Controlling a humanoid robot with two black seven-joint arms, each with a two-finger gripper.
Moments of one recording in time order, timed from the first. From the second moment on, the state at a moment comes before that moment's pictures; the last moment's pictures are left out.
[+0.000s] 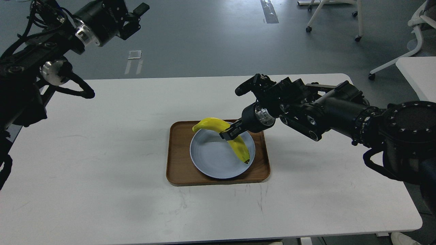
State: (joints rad) left arm -1.21 0.36 -0.33 -0.52 0.29 -0.49 -0.49; right arm 1.26 0.00 -0.25 0.52 -1.45 0.49 0.49
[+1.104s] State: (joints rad) left arm -1.16 0.37 -0.38 -0.51 0.29 -0.49 -0.49; right arm 1.32 -0.26 -0.03 0.53 -0.88 0.49 0.49
